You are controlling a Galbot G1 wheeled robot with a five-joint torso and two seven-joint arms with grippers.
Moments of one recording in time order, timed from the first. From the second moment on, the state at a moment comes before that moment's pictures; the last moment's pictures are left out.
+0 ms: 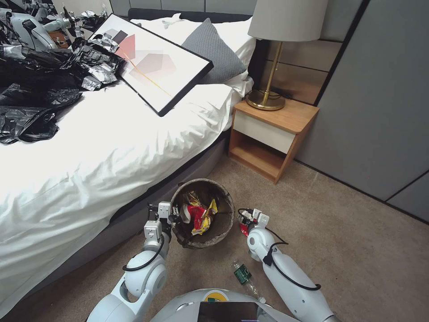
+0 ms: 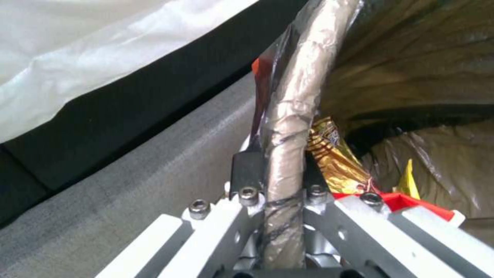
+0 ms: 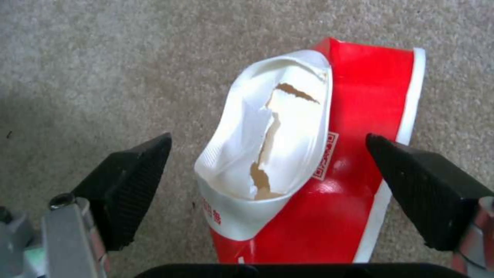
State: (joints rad) left arm 1.47 -1.18 -0.20 -2.10 -0.37 0.32 -0.41; right arm -1.04 1.29 0.07 1.35 0.91 -0.22 0.60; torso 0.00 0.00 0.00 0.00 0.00
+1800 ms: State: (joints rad) left arm 1.47 -1.18 -0.20 -2.11 -0.38 0.32 -0.41; right arm -1.06 1.29 0.14 1.45 0.82 -0.20 0.64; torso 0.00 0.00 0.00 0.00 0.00
